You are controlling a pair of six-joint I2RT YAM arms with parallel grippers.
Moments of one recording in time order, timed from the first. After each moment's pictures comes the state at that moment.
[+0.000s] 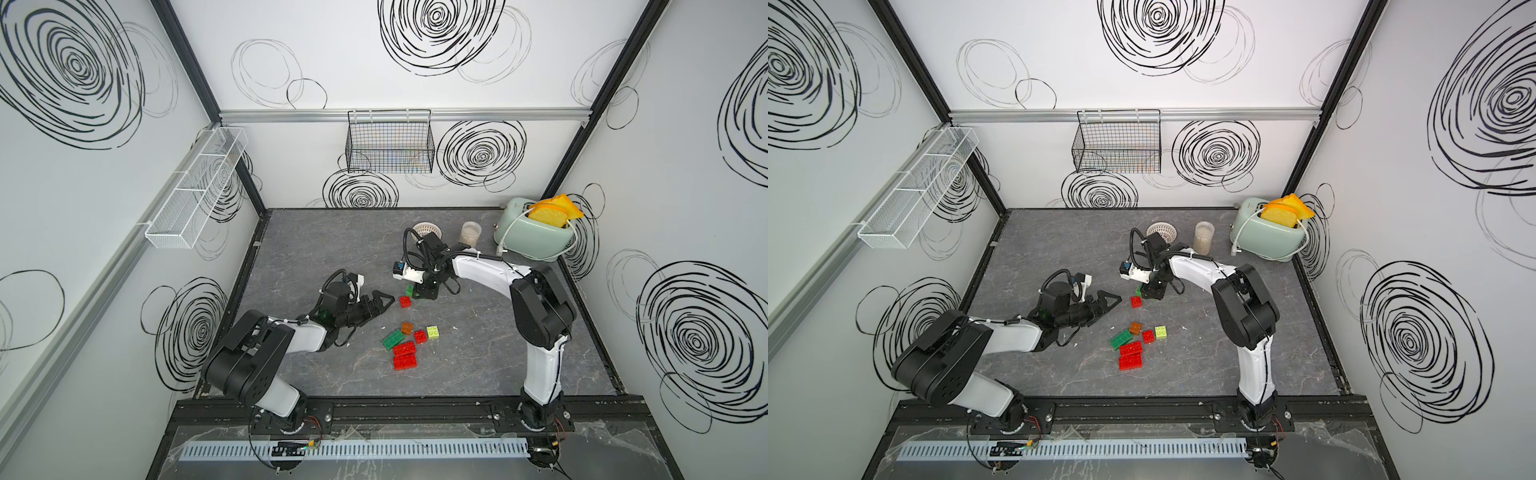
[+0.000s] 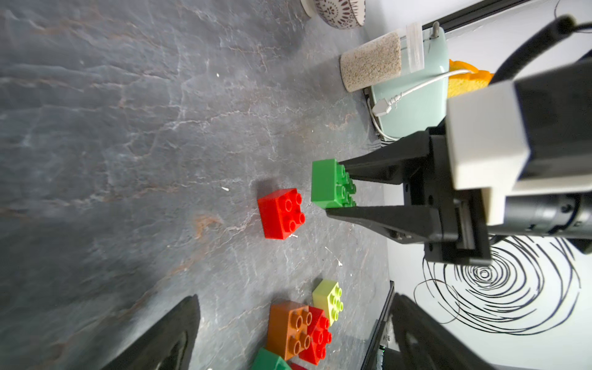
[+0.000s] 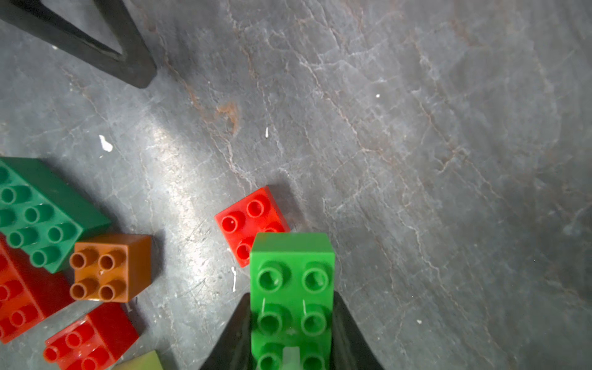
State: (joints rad) left arm -0.40 1.55 0.41 0.62 0.54 -0.98; right arm 0.62 1.96 1.43 -0.71 -0.27 -0.68
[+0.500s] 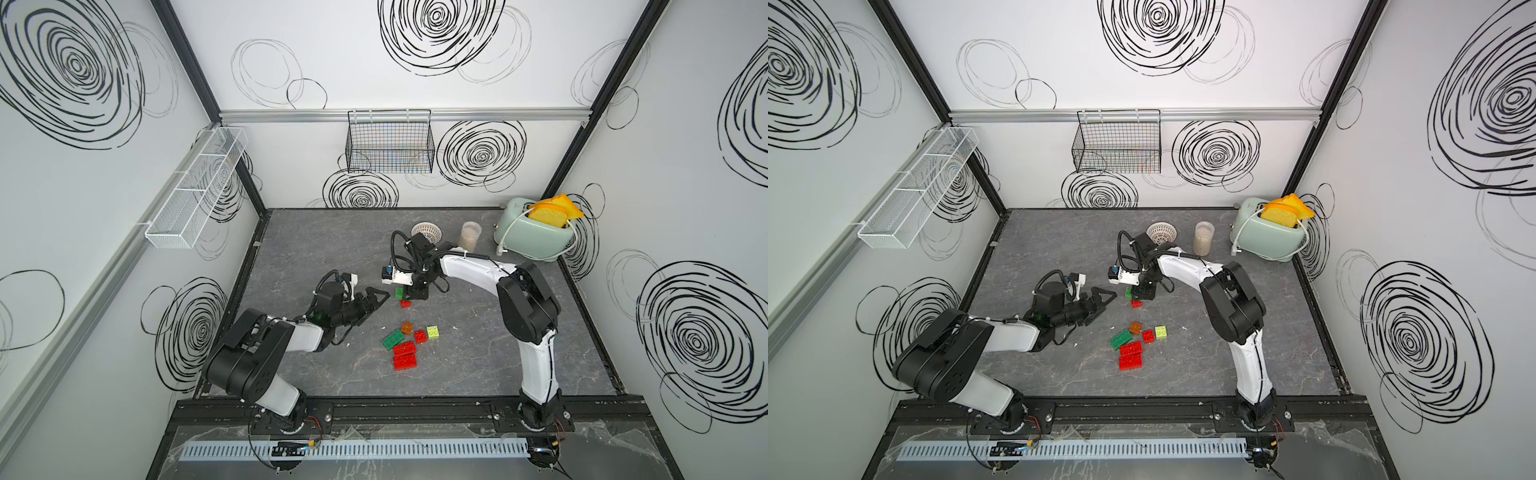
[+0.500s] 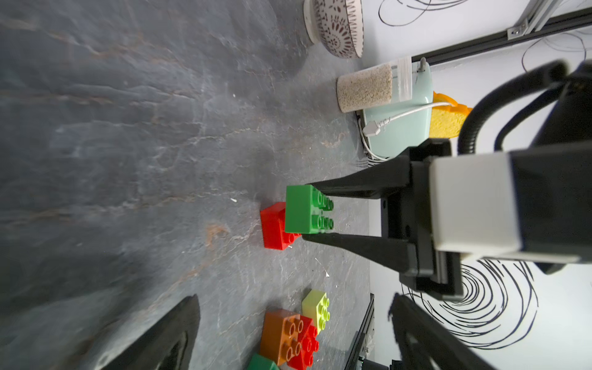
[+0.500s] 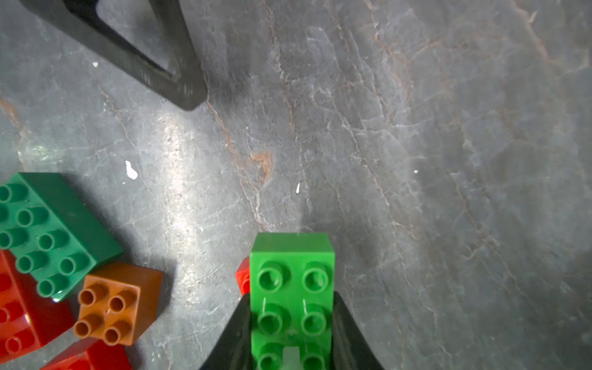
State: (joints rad) left arm -0.33 1.52 0.36 0.67 0.57 -1.05; right arm 0.67 2.06 1.54 -0.76 -0.30 -0.77
